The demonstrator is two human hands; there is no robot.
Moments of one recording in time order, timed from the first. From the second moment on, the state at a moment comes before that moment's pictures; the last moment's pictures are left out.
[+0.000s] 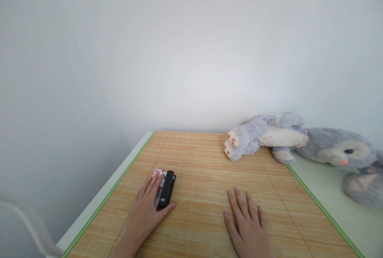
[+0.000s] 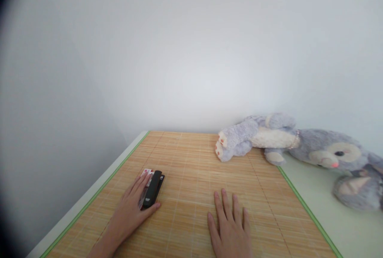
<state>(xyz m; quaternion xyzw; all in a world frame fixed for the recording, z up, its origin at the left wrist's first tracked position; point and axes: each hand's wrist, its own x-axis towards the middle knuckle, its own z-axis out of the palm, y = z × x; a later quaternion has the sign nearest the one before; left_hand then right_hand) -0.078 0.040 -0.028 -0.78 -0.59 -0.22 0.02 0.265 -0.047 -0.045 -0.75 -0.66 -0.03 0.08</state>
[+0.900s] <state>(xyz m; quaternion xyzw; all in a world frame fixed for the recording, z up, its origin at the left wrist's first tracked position) -0.021 0.020 -0.016 -0.69 -0.63 -0.34 0.08 0.267 -0.046 -0.044 -0.75 -0.66 0.00 0.10</state>
